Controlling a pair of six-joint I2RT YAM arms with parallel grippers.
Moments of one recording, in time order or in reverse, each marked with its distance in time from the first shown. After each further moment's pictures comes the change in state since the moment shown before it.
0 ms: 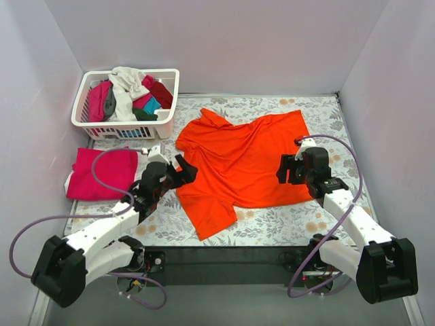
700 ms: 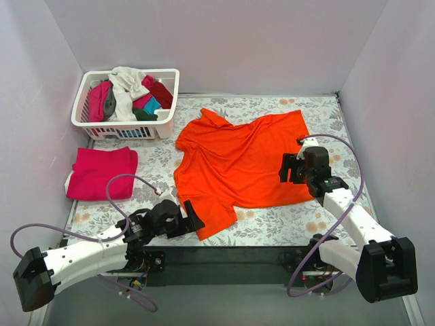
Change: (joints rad) left arm -0.424 -0.377 -0.239 -0.529 0.050 -0.423; right arm -0.004 -0.012 -0.009 -0.022 0.073 0.018
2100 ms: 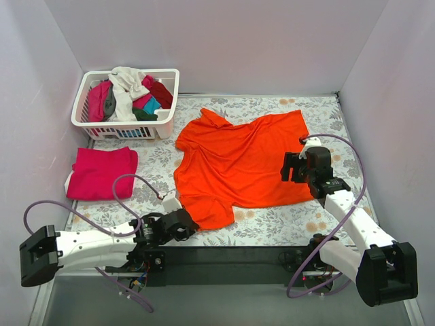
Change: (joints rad) left arm -0.227 0.204 0.008 0.088 -0.270 -0.218; right arm -0.007 -0.030 0.003 0.000 0.018 0.000
